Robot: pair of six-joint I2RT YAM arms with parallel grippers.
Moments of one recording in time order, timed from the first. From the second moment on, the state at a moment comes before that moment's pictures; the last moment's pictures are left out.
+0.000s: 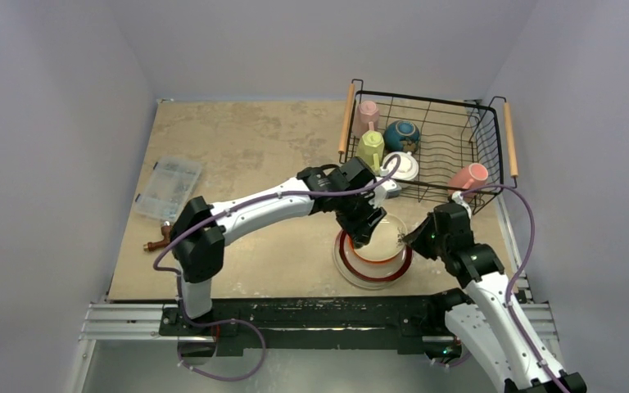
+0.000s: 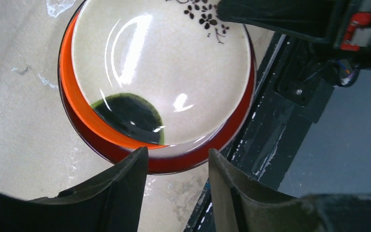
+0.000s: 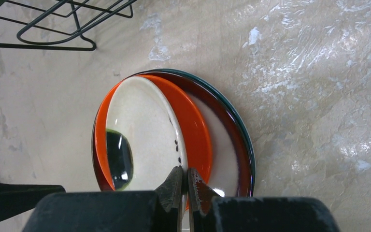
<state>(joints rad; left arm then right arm) -1.01 1.90 1.64 -0.74 0.31 -0.10 0.26 0.63 0.54 -0.73 0.04 0.84</state>
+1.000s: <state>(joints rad) -0.68 1.50 1.41 -0.37 0.55 -0.29 0.26 0.66 0.86 -0.74 -0.21 0.58</state>
